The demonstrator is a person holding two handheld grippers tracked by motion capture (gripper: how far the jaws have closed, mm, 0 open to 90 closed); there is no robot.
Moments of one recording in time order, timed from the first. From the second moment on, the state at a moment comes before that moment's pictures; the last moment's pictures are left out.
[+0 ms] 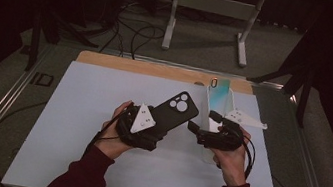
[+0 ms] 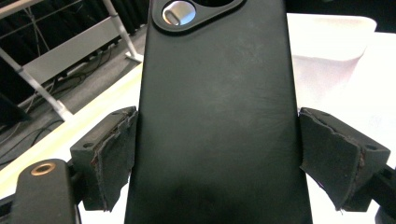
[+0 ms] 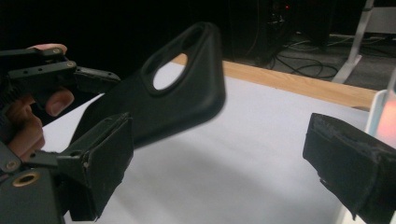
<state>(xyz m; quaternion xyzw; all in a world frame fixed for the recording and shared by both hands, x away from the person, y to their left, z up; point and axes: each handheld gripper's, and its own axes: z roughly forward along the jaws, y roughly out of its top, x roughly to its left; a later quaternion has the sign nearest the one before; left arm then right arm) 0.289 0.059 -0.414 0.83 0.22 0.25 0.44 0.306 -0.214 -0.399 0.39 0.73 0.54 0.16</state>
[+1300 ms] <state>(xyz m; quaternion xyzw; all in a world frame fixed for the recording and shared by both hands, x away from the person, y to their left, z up) 0.286 0.038 -0.424 0.84 0.21 0.23 0.45 0.302 -0.209 -0.391 0.38 0.72 0.57 0.08</state>
